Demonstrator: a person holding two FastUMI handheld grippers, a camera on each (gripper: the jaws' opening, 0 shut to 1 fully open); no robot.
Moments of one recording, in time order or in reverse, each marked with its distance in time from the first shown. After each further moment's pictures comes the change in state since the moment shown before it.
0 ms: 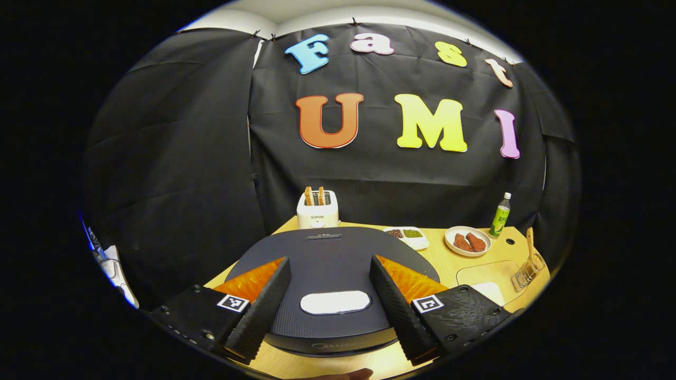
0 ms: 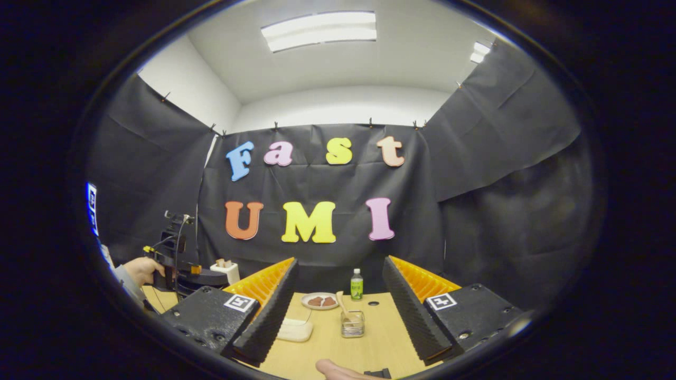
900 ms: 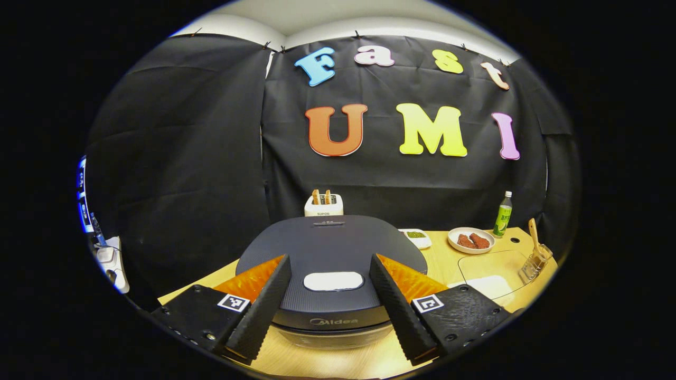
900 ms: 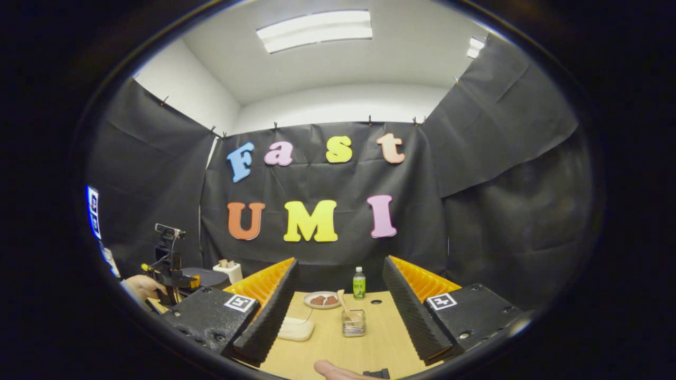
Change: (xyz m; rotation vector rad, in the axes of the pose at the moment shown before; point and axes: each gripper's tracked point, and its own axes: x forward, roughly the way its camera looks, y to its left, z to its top) left arm -0.034 -0.002 -0.028 -0.011 -0.129 0.068; right arm 0.001 -0.019 -0.005 0.000 0.000 -0.005
